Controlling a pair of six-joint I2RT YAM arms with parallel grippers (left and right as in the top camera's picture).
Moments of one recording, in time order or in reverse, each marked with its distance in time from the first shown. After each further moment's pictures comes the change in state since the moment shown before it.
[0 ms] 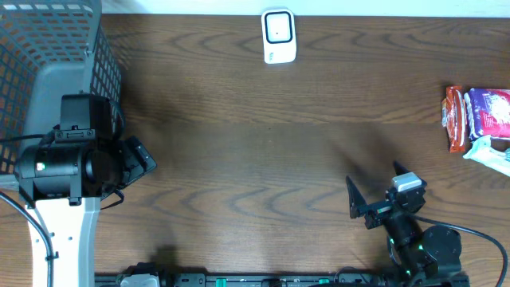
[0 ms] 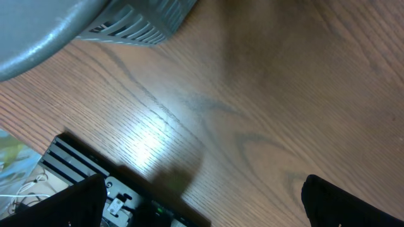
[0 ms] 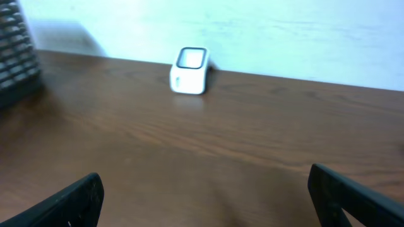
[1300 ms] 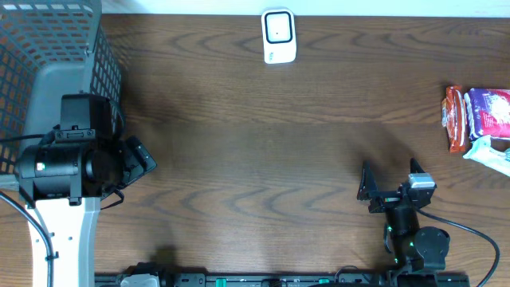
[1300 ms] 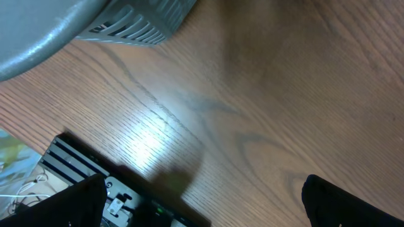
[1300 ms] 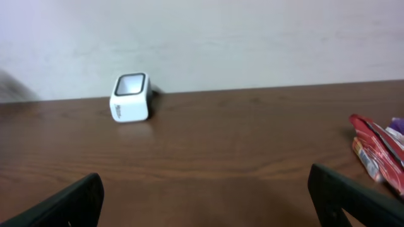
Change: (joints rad) left arm 0.000 0.000 0.000 0.000 0.000 0.000; right arm -0.104 -0.058 -0.253 0.322 0.127 0.103
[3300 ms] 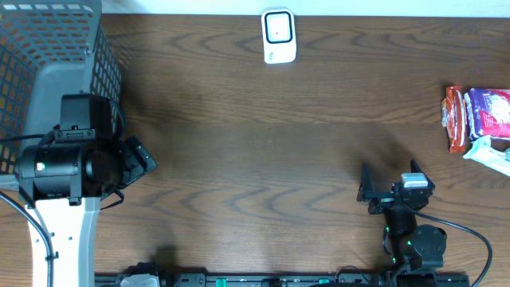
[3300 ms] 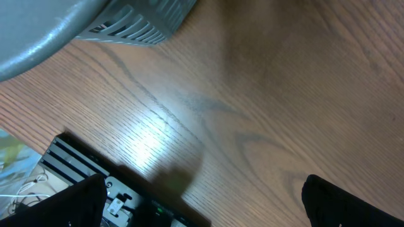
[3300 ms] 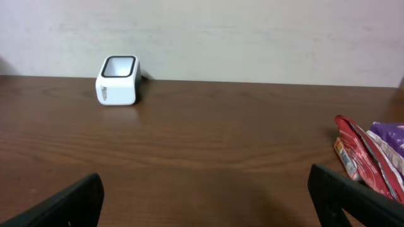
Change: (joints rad) left arm 0.000 0.000 0.000 0.000 0.000 0.000; right arm 0.033 0.000 -0.002 -0.031 0.052 -0.107
